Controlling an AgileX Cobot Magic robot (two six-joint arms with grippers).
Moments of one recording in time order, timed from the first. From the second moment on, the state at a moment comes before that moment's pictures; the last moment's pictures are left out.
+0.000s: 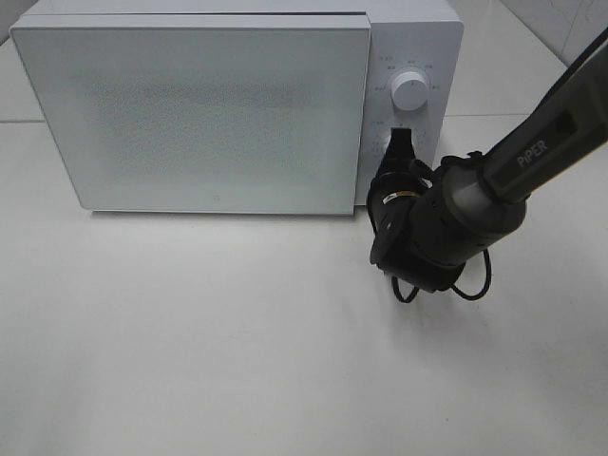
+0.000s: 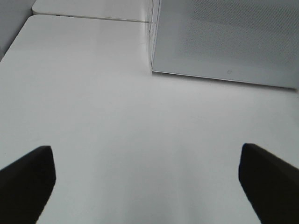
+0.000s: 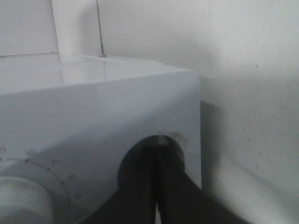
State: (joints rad) left arm -0.02 0.00 -0.52 -0.07 1.08 -0.03; right arm 0.59 2.22 -0.99 0.95 -0.94 1.15
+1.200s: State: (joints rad) left arm -0.02 0.00 -0.52 -0.07 1.08 -0.03; right arm 0.56 2.14 -0.90 0.81 -0.88 1.13
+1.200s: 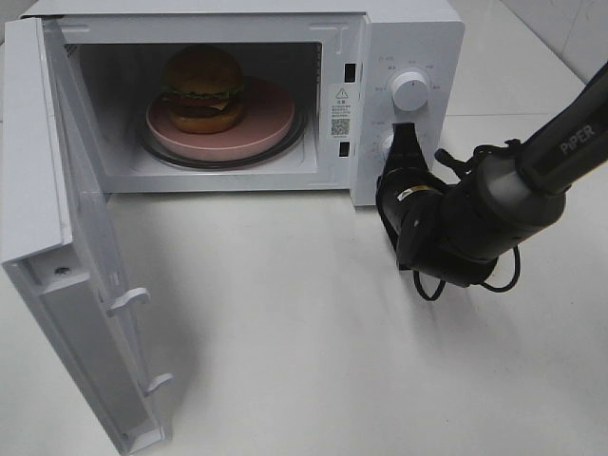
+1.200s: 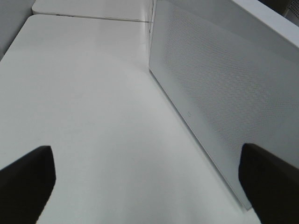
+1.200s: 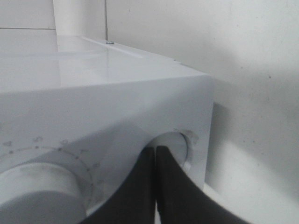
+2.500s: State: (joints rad) left arm -0.02 0.00 -0.52 -0.07 1.08 -0.03; right arm 0.59 1.68 -0.78 0.37 0.00 0.19
